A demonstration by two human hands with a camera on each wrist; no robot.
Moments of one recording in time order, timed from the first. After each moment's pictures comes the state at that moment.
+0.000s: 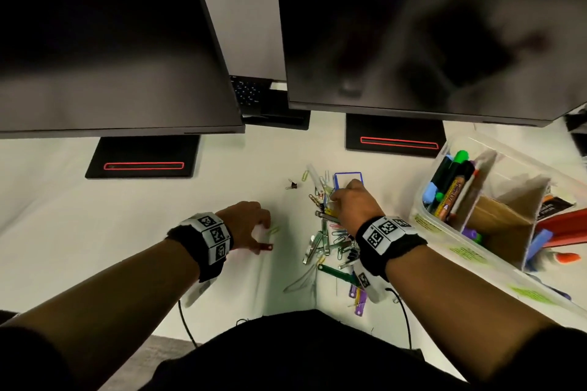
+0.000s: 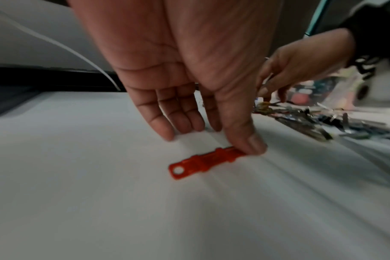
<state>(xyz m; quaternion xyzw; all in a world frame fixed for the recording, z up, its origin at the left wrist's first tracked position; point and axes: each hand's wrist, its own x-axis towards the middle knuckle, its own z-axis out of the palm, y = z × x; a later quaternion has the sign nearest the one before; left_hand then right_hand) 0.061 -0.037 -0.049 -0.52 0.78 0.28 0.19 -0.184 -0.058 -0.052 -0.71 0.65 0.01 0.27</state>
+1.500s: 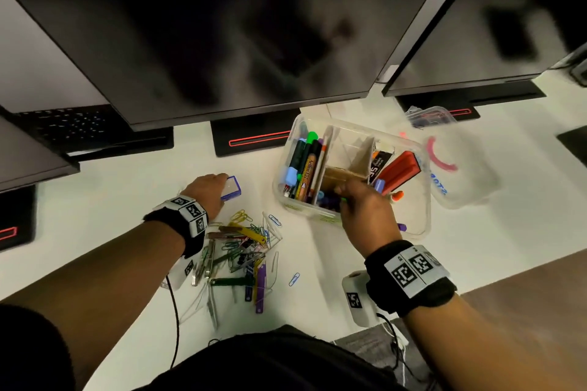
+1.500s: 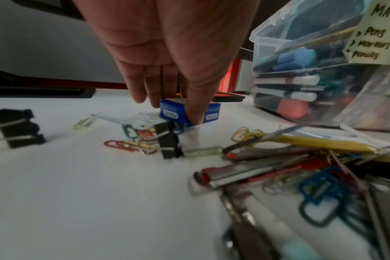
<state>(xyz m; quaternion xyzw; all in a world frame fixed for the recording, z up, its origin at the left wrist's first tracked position) -0.104 -0.111 -0.055 -0.53 0.82 0.18 0.13 -0.347 0.053 0.029 -0.56 0.78 -0.25 0.12</state>
